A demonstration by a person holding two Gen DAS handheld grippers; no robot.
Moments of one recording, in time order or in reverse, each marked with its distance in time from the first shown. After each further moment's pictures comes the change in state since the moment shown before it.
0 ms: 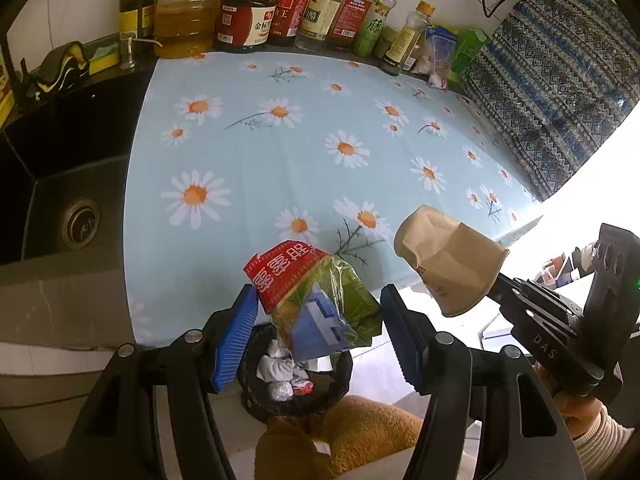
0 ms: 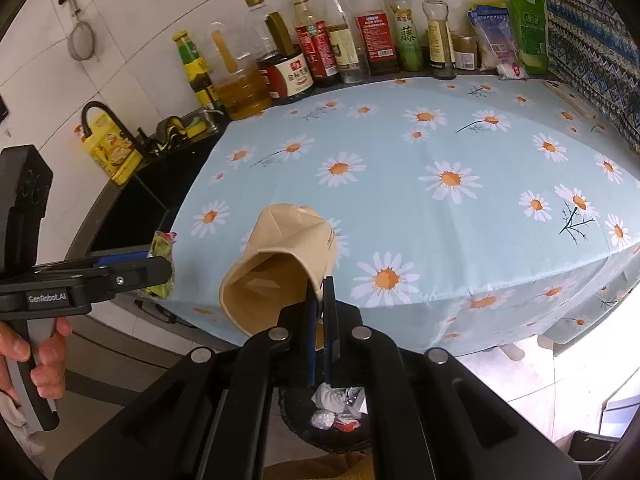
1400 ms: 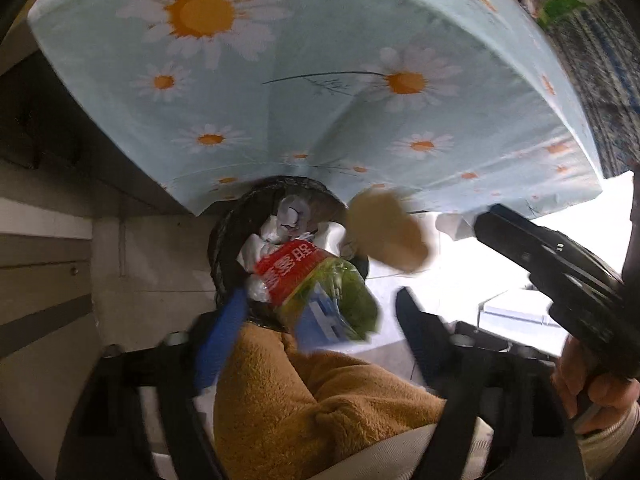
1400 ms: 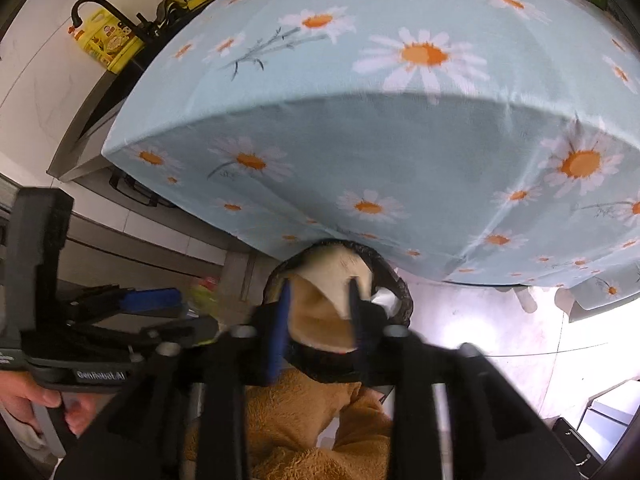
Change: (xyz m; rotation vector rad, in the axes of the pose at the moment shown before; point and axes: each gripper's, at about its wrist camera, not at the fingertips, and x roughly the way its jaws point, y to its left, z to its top) left arm 0.128 0.021 -0.134 -0.283 0.295 0.057; right arm 0.096 -0.021 -0.078 -0.084 0.363 0.069
